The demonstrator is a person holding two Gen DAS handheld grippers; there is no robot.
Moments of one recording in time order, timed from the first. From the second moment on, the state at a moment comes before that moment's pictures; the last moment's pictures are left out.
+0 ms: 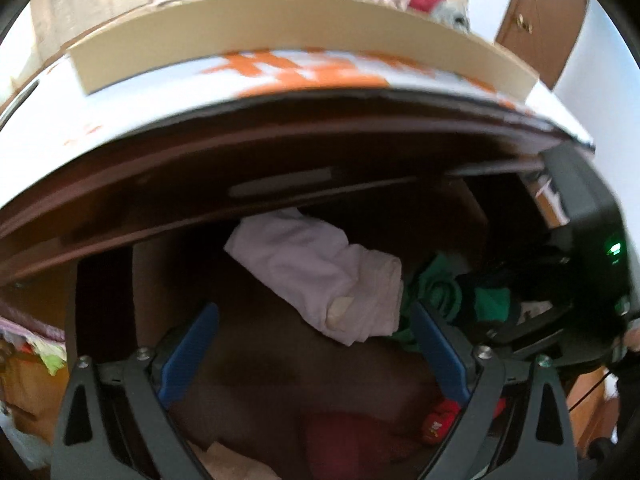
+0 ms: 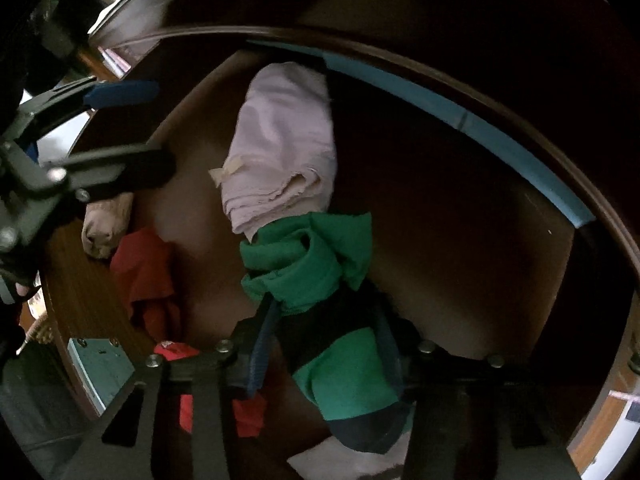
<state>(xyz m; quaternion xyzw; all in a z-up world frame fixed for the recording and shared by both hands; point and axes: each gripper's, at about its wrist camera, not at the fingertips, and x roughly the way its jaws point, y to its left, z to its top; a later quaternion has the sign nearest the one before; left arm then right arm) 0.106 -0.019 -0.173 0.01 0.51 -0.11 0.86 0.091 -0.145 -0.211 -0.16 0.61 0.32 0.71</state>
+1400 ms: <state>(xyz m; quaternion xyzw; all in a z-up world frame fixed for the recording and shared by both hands) 0.144 -0.034 -0.198 0.18 0.56 -0.08 0.80 0.099 -0.175 -0.200 -0.16 0.60 0.33 0.71</state>
